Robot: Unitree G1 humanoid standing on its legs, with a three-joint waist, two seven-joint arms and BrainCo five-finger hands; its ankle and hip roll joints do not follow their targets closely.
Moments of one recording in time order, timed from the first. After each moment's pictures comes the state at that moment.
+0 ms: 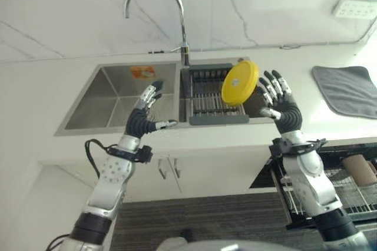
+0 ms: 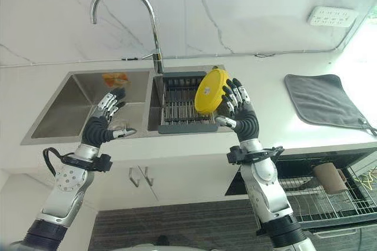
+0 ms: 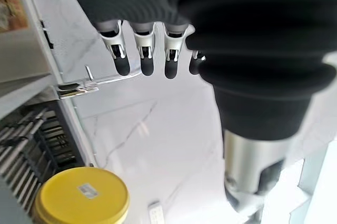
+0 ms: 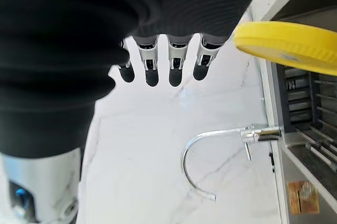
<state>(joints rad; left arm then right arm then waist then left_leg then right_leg) -0.03 0.48 -0.12 -0.08 -0.22 -0.34 0.00 -0.10 -0.40 0.21 -0.12 0.55 -0.27 -0.06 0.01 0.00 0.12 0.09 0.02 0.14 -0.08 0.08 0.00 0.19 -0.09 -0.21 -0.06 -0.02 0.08</state>
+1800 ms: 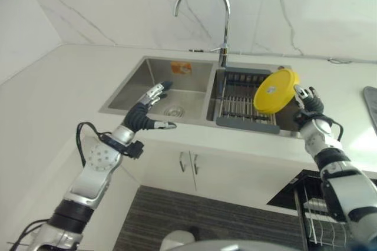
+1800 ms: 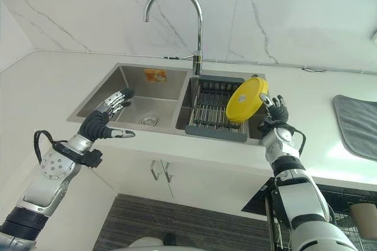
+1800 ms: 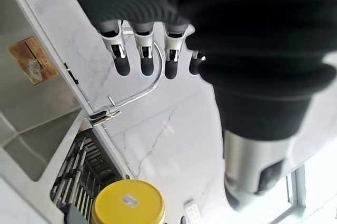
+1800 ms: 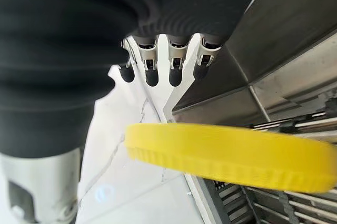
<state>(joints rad) -0.09 0.69 -0.16 -0.08 -0.30 -0.29 -0.16 -0.73 -0.49 0.11 1.03 0.89 -0.14 -0.12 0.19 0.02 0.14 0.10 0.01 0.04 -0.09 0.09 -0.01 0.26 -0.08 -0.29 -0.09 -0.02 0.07</state>
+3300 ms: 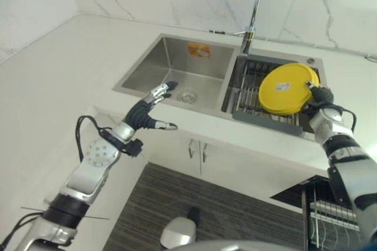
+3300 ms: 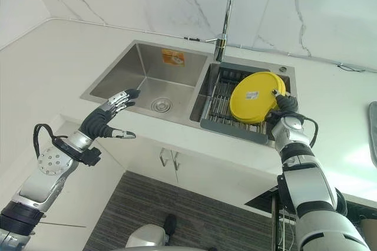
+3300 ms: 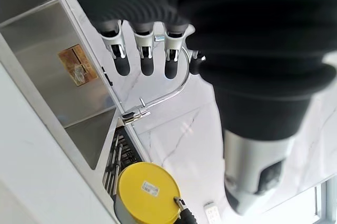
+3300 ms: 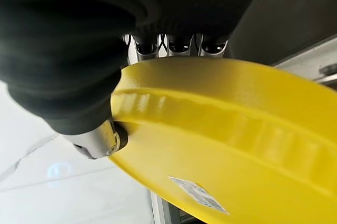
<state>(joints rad) -0.13 0.75 -0.20 -0.08 -0.34 -0.29 -0.21 -0.85 -0.55 0.13 1.17 0.77 -0.09 -0.14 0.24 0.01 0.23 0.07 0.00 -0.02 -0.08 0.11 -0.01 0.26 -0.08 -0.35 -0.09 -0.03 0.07</state>
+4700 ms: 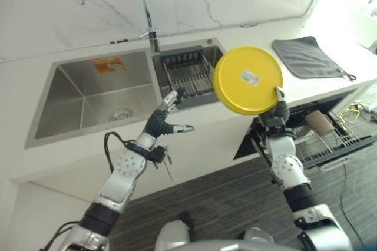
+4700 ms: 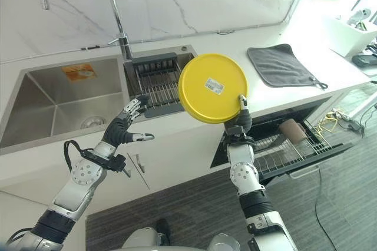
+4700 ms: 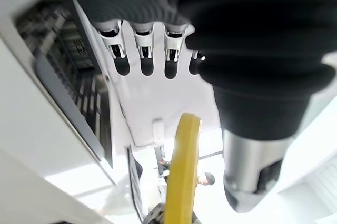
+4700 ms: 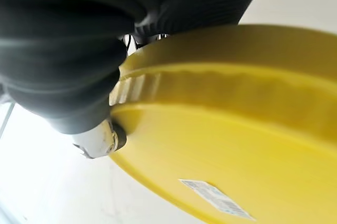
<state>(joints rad) -0.11 0.50 -0.26 -0.03 -0.21 -0.27 -0.04 -0.33 -0.19 0.15 0.21 1.41 -0.23 -0.14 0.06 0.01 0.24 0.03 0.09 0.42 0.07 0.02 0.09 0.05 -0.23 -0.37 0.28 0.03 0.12</state>
